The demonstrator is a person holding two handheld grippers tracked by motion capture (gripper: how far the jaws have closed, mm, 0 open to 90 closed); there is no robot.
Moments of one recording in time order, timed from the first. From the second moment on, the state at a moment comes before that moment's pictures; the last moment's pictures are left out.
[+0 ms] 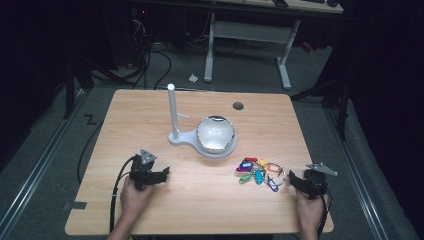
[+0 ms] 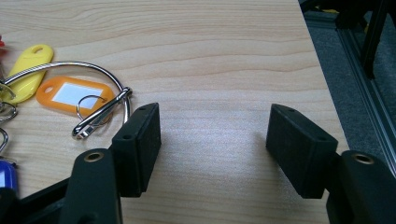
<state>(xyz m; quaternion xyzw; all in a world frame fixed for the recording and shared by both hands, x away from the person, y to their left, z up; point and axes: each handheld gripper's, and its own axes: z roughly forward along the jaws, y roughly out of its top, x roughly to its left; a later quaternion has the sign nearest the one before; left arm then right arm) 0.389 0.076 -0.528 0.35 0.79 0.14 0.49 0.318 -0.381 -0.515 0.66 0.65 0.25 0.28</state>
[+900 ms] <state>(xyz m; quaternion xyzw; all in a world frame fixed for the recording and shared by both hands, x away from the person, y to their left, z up) 0.389 0.076 -0.528 0.35 0.79 0.14 0.49 0.318 -0.380 -0.515 0.66 0.66 0.26 0.27</state>
